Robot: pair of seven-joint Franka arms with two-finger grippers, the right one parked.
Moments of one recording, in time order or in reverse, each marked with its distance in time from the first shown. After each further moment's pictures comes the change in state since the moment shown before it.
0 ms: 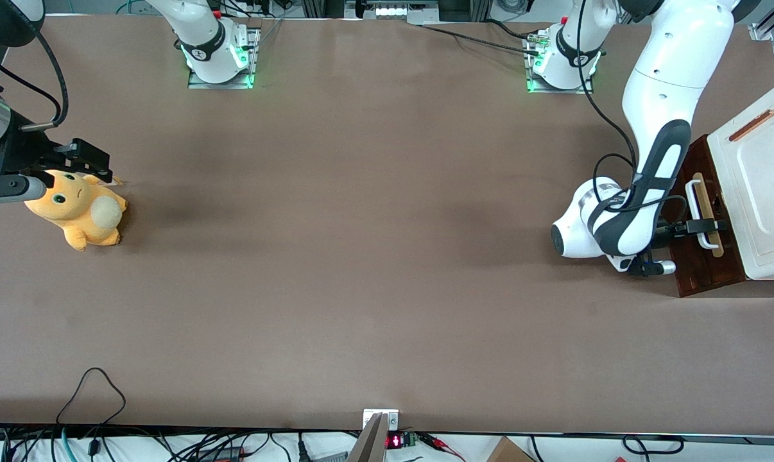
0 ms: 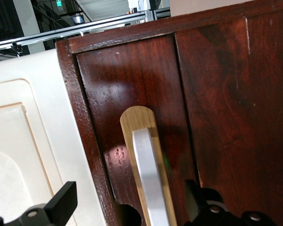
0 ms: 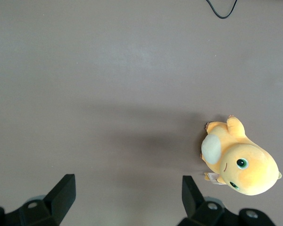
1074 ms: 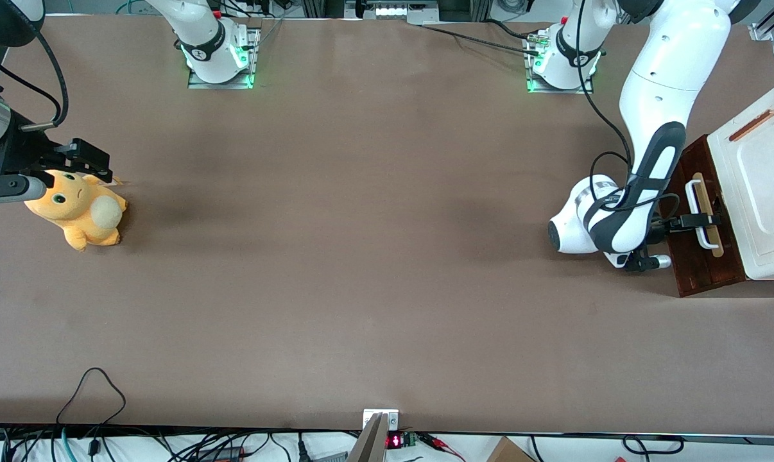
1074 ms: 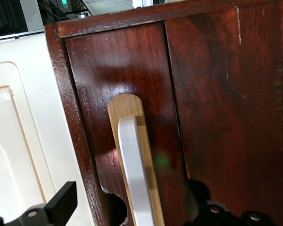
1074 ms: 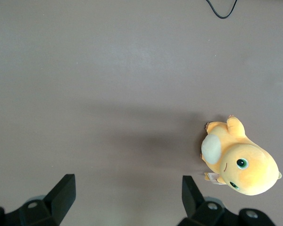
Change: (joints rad) arm -0.003 0.003 -0.002 -0.037 0.000 -0.003 -0.065
